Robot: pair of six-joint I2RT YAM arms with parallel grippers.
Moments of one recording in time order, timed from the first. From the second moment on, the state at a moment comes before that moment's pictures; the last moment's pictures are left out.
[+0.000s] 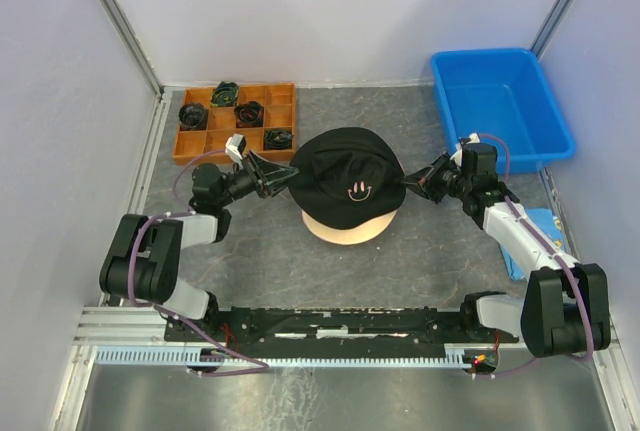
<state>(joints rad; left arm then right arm) -0.15 1.50 0.45 1.09 0.86 -1.48 0.10 1.22 0.69 -0.10 -0.48 1.01</state>
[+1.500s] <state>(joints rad) -0.22 1.75 0.46 1.23 0.86 -1.32 0.06 1.28 0.67 -0.06 -0.55 0.99</state>
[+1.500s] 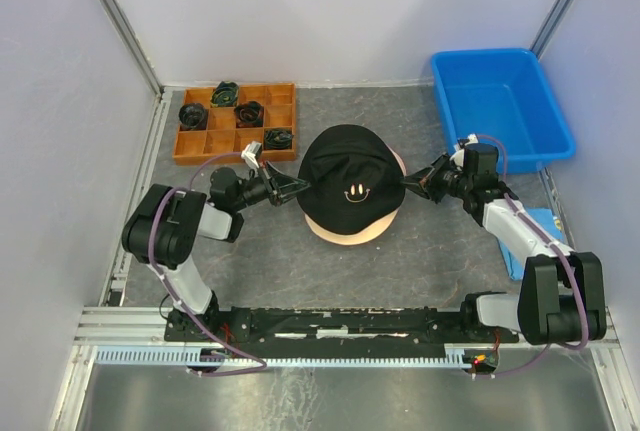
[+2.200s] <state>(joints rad) -0.23 1.69 0.58 0.87 0.85 -1.16 0.06 1.30 0.71 -0.10 -0.55 0.94</state>
